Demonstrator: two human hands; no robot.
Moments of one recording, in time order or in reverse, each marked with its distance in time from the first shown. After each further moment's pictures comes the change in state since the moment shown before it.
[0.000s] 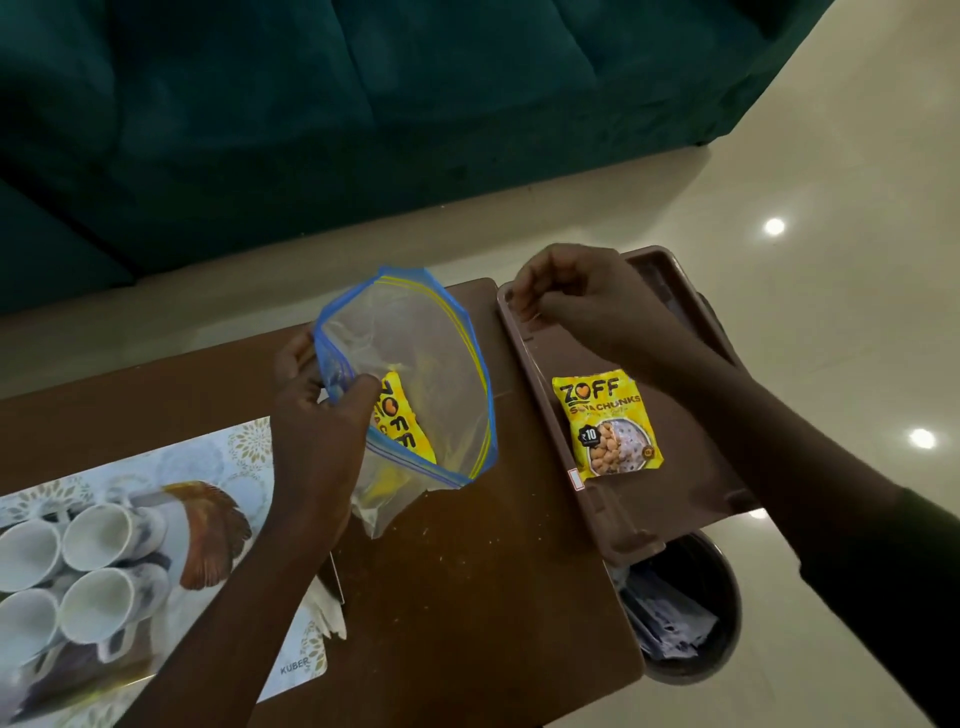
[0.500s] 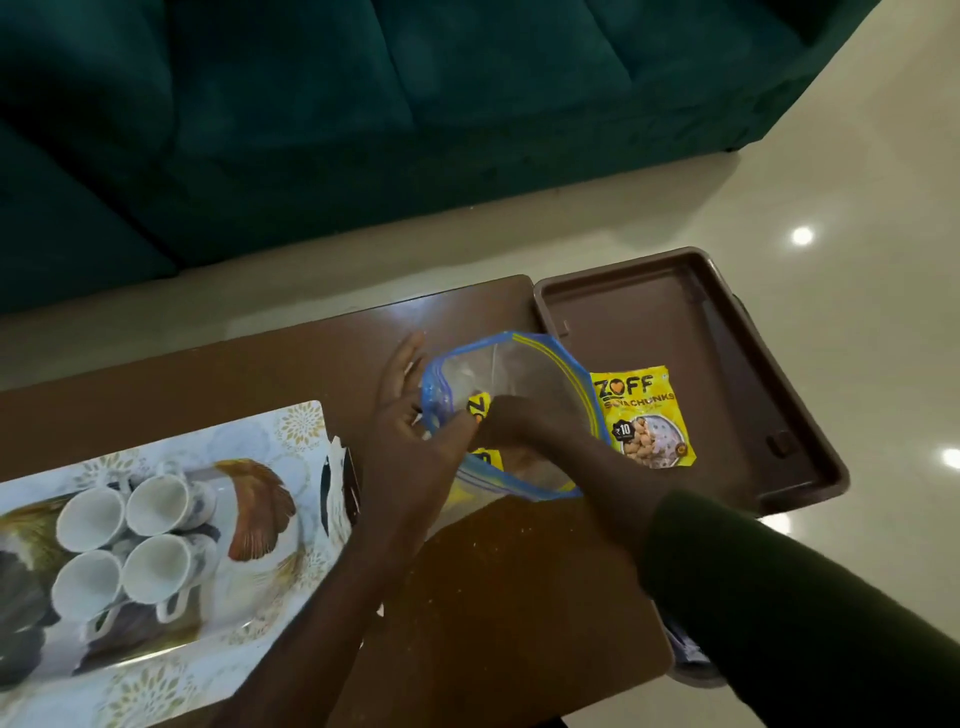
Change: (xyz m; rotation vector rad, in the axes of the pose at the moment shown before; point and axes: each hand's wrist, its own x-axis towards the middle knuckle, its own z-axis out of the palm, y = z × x) left_hand -0.038 -0.006 -0.004 0.057 -0.171 0.031; right_hand 0.003 0.048 0.137 -0.661 -0.591 0.536
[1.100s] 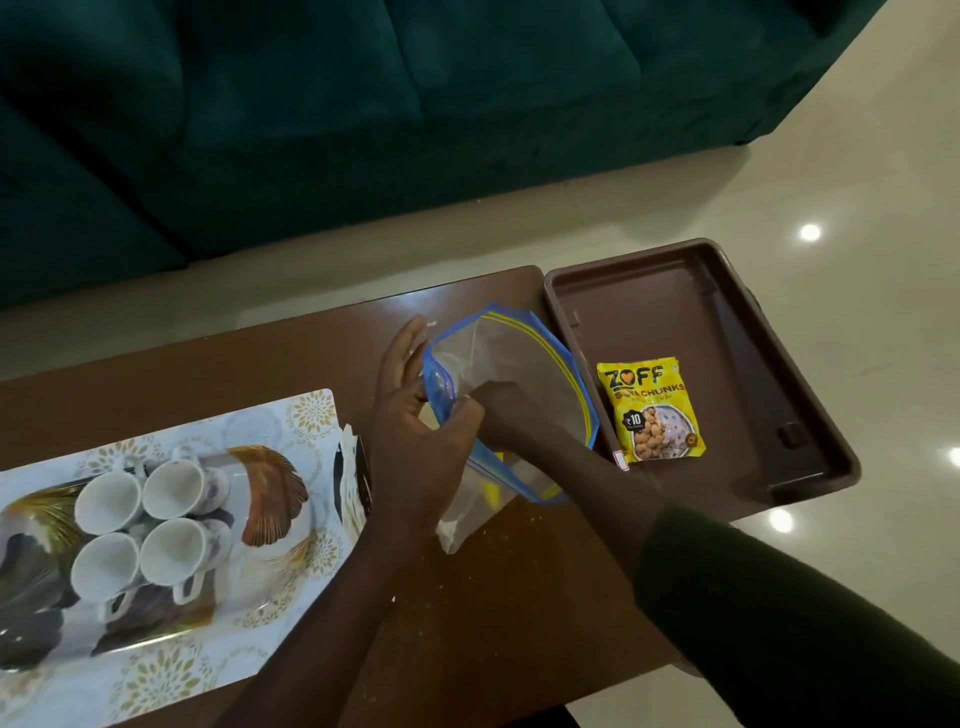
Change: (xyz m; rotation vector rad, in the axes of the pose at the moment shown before) left_hand -0.003 -0.005 -0.006 0.033 0.087 0.081; right_hand -0.011 -0.019 0.019 -0.109 0.258 -0.164
